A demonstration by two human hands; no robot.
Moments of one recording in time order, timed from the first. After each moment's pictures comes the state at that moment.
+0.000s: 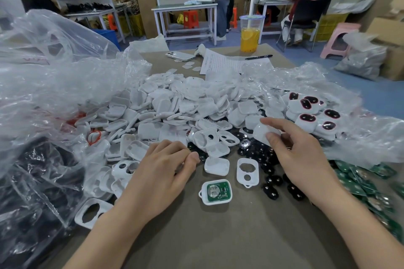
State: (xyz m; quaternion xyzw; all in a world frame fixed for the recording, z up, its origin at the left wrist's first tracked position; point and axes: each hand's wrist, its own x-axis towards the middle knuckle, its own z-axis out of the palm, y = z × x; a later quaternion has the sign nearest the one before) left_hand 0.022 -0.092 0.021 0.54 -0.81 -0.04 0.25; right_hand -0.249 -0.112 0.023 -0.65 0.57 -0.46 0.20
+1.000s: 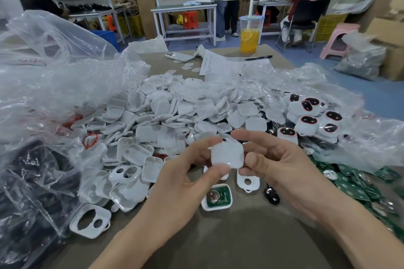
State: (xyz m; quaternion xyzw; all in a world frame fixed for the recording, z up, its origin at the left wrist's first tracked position) left_hand -0.014 -0.072 0.028 0.46 -0.69 -0.34 0.46; right_hand -0.220 -0.092 0.046 -0.53 0.31 -0.47 0.64
